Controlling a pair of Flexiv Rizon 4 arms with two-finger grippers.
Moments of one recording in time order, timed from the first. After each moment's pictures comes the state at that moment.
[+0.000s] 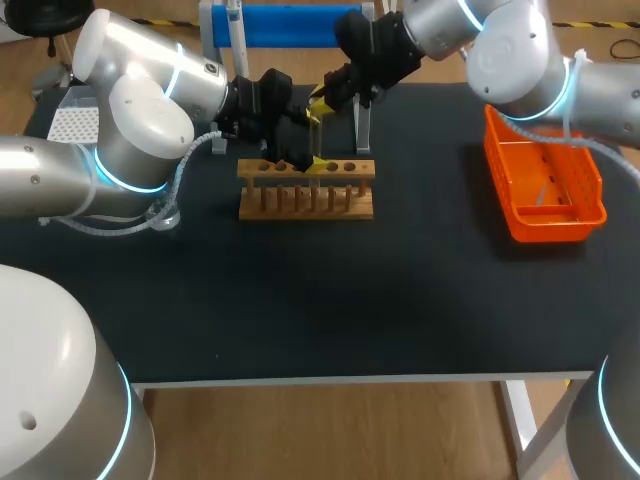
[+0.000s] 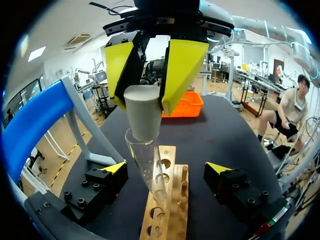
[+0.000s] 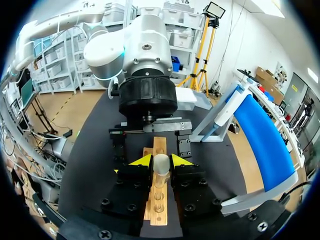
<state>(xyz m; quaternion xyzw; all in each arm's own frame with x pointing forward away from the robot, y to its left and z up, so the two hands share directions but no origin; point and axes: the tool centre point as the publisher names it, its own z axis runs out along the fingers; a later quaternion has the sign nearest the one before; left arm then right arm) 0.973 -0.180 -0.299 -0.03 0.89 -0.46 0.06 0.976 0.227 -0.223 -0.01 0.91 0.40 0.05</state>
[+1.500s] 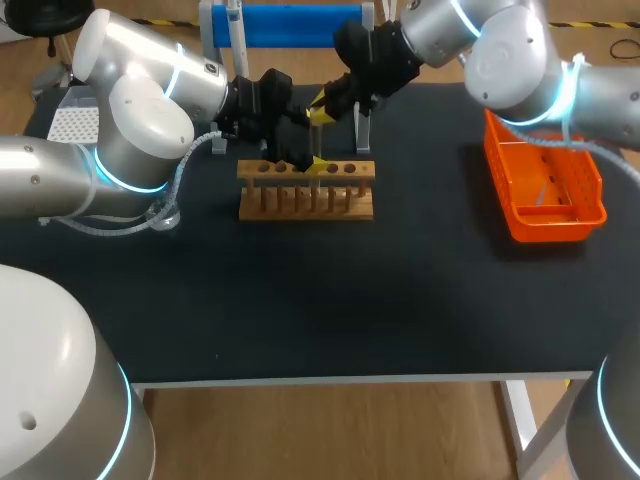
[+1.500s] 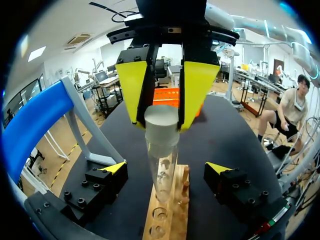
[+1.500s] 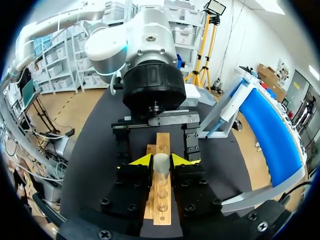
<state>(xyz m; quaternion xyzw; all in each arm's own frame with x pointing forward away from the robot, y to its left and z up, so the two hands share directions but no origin) 0.973 -0.180 -0.299 -0.03 0.89 -0.46 0.06 0.968 0.224 -0.239 -0.01 0.92 0.39 0.03</state>
